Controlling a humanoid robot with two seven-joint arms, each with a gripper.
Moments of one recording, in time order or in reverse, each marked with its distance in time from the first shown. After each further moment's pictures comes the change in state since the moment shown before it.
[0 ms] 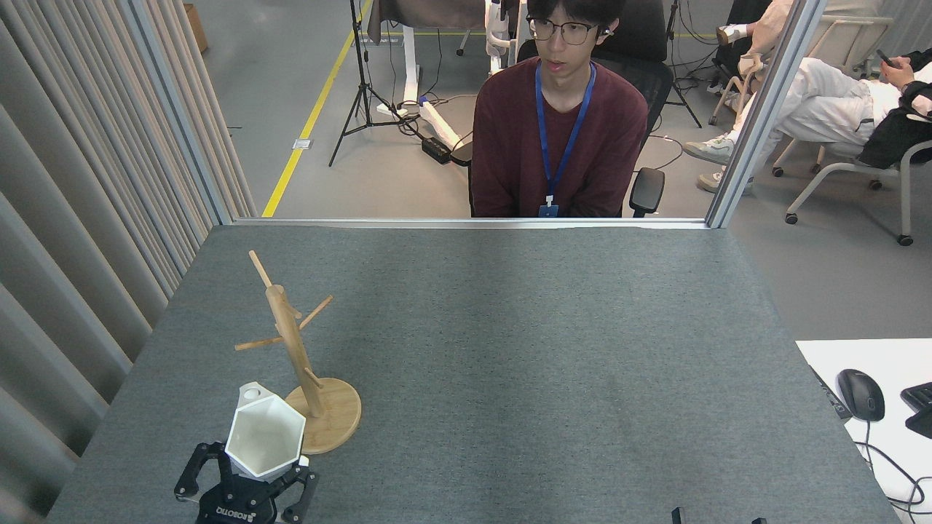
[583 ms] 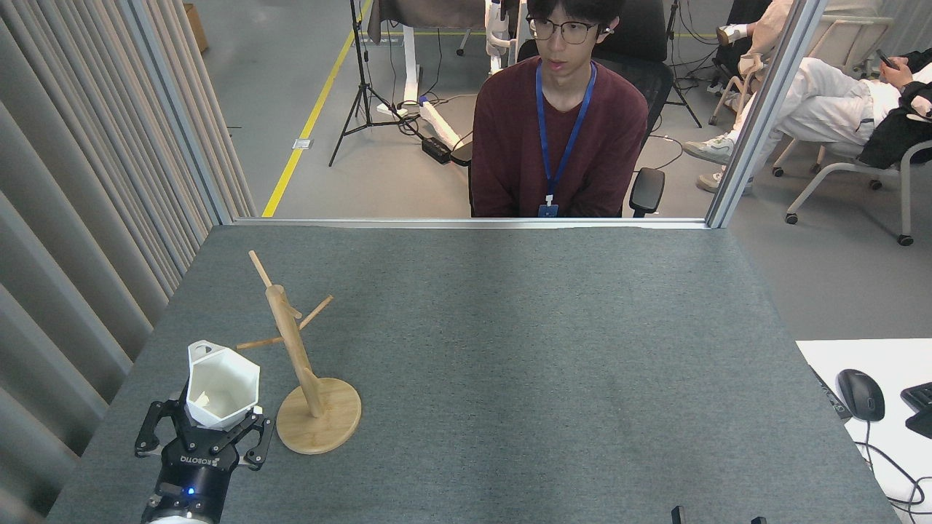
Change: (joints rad) left arm -0.207 -0.019 0.173 0.164 -0.152 0.039 -0.013; right arm -0.004 0.000 0.000 0.001 0.000 0.000 0.010
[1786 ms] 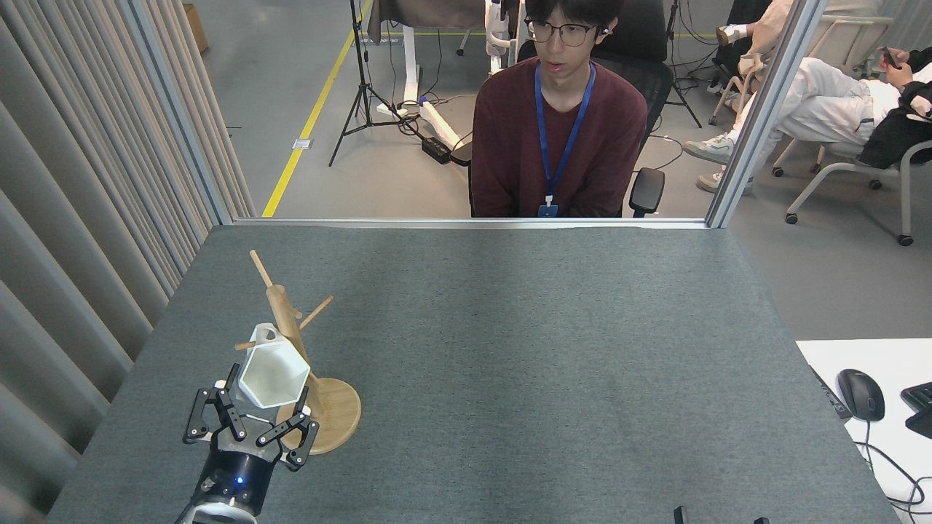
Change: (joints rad) left arm -0.014 -0.059 -0.070 -0.004 -0.170 -0.008 0.014; right arm -0.002 0.000 -0.003 0.009 -0.002 0.001 -0.009
